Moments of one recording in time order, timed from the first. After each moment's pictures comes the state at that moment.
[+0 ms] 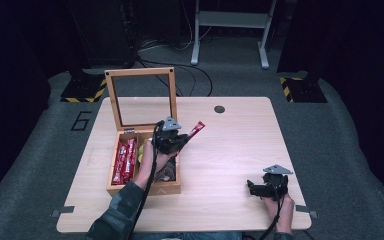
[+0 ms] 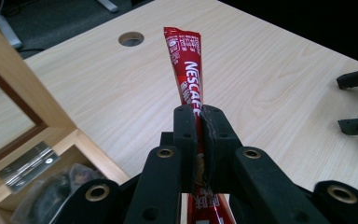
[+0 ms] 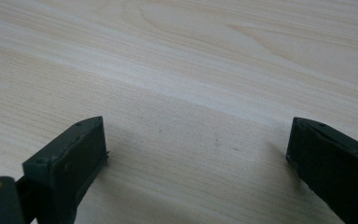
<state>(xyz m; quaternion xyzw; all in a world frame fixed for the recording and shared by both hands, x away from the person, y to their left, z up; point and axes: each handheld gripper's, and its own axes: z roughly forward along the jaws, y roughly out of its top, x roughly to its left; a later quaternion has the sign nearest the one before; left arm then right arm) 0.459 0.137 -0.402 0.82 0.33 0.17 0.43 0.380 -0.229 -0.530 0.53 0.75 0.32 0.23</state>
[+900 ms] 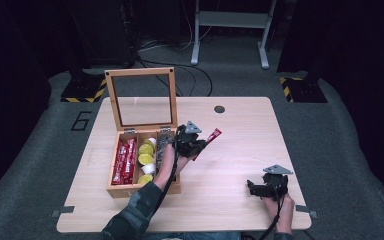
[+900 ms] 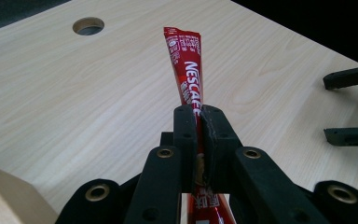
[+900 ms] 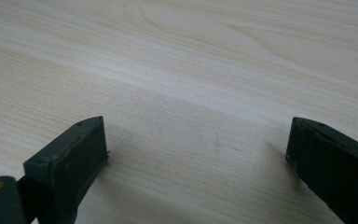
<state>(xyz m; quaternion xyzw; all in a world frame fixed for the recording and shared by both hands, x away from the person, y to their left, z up) 0.468 0.081 -0.427 0.83 0.34 0.13 0.43 0.380 -0.229 -0.530 0.53 0.75 0.32 0.23</state>
